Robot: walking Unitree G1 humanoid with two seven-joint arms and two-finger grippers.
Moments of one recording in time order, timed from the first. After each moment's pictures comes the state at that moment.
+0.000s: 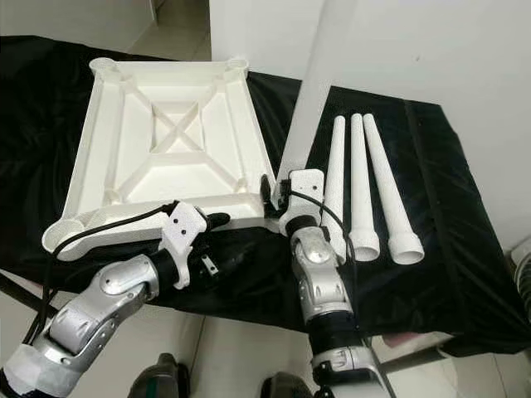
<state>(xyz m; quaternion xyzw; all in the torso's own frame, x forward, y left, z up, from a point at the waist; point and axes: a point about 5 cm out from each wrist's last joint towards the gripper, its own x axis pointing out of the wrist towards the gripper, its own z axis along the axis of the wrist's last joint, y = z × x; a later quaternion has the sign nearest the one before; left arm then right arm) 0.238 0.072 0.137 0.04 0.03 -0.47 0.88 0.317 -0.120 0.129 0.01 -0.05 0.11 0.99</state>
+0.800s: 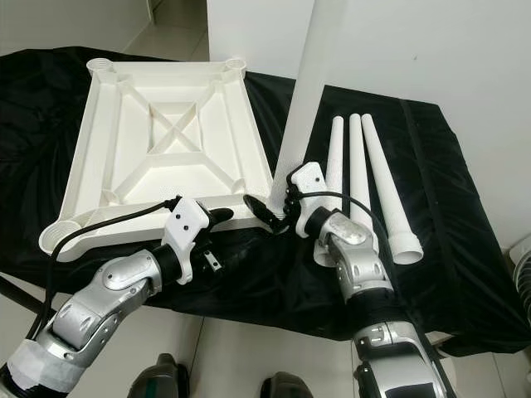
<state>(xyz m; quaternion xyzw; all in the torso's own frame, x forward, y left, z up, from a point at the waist) 0.242 0.070 0.142 0.04 0.02 -0.47 0.88 0.323 -0.132 0.129 -0.06 -0.01 0.40 0.91</state>
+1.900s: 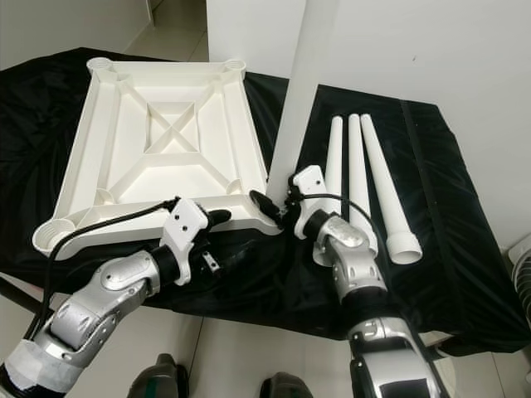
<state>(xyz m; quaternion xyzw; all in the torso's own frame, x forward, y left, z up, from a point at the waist) 0.241 0.072 0.140 0.05 0.03 -0.47 0.88 0.325 -0.127 0.123 -0.02 -0.03 0.32 0.95</state>
